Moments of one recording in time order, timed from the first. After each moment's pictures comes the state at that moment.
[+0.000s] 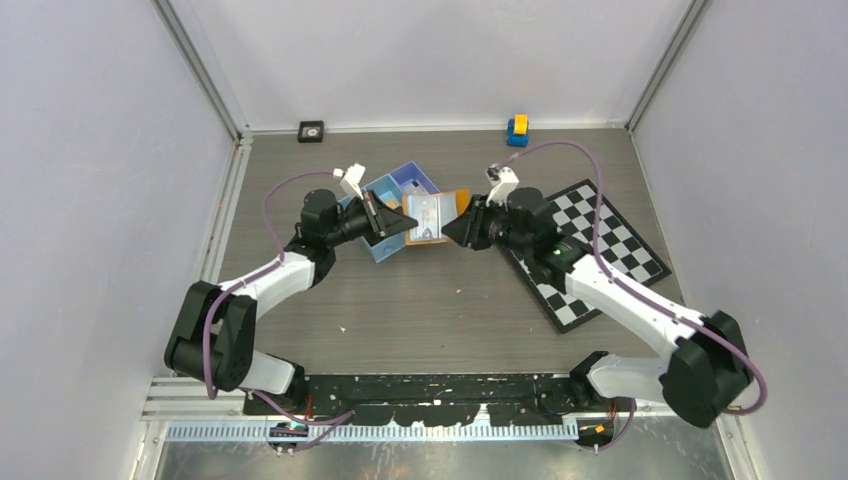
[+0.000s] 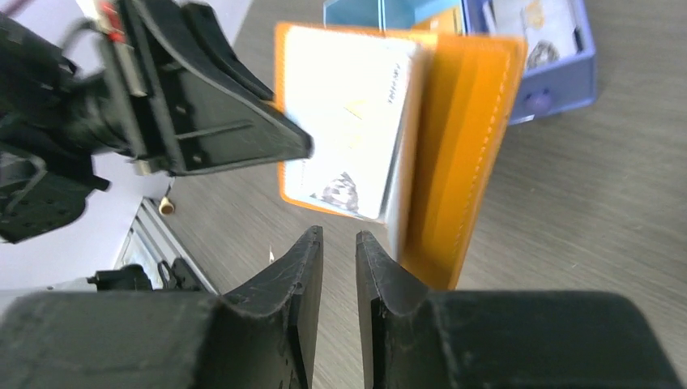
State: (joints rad) left arm -0.35 1.41 0.70 0.52 0.67 -0.89; right arm 0.62 1.17 0.86 0.02 -0.20 0.59
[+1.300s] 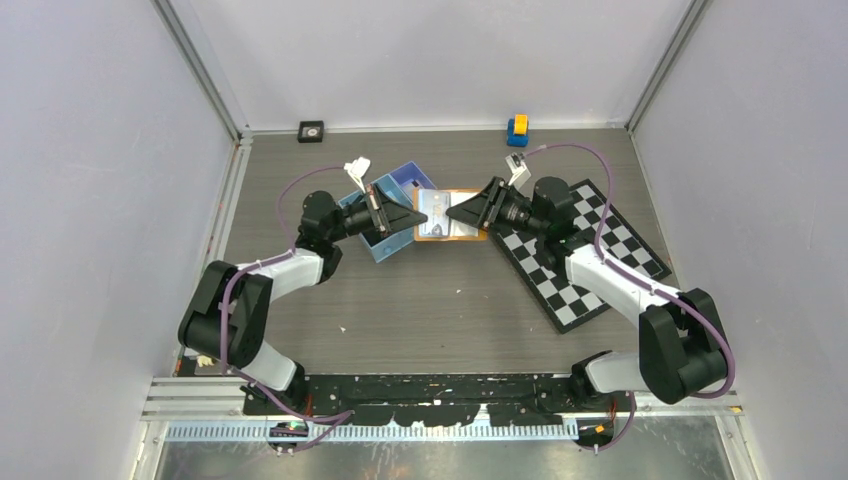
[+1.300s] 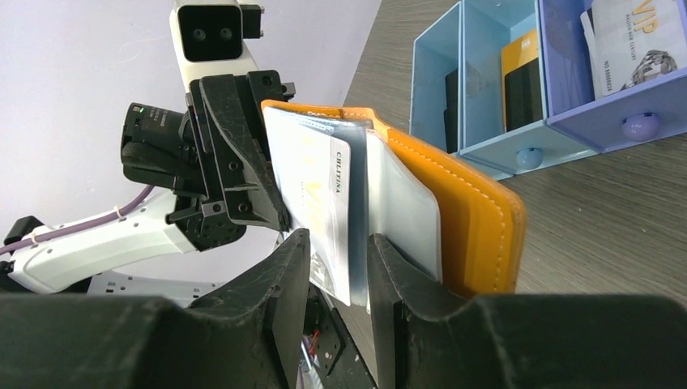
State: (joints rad) left arm -0.36 1.53 0.70 0.96 0.86 -1.20; right arm 0.39 1.34 0.77 0.42 -0.62 0.93
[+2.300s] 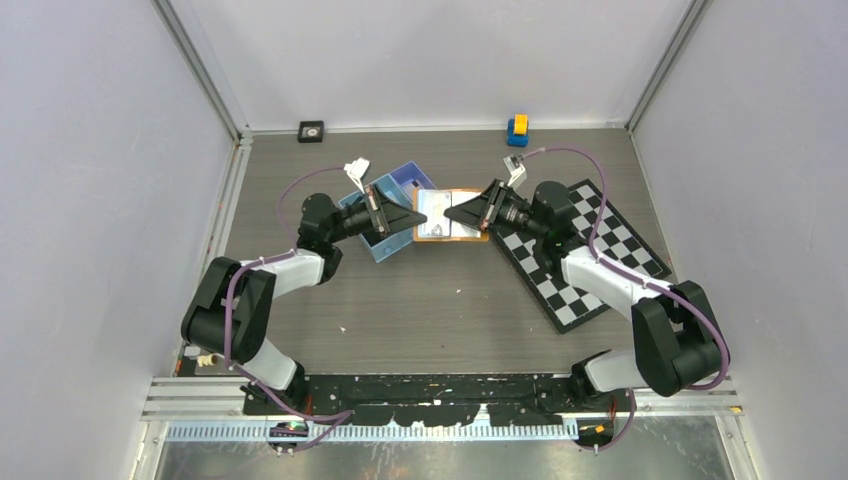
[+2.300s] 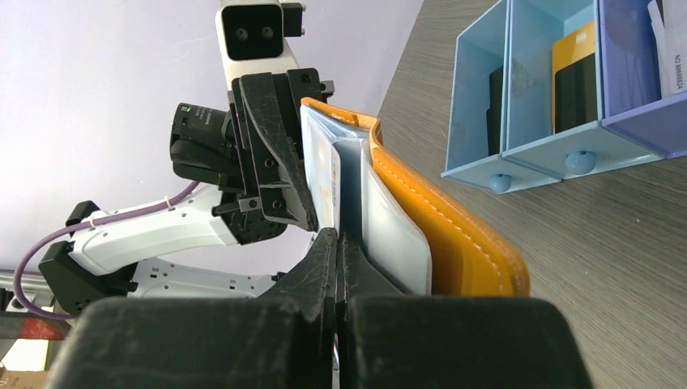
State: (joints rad) left arm -0.35 1.56 0.69 1.04 0.87 -1.23; right arm 0.39 1.38 0.73 0.61 -0.68 1.06
